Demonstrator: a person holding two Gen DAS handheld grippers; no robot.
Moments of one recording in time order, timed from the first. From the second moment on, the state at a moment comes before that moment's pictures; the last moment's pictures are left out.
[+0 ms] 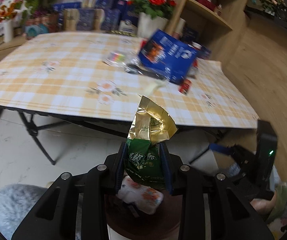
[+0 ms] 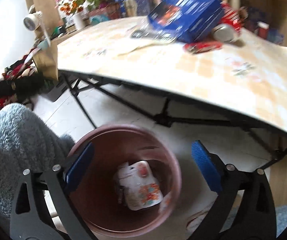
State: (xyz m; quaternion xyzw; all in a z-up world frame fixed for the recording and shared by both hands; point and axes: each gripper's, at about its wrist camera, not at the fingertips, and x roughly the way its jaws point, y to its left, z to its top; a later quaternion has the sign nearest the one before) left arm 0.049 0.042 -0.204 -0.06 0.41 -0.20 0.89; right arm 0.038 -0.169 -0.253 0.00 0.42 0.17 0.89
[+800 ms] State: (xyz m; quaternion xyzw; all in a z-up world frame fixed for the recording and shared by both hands) left arm 0.074 -0.001 -0.283 0.01 0.58 -0.21 0.79; right arm 0.019 -0.194 -0.213 -0.03 0.32 0.05 0.95
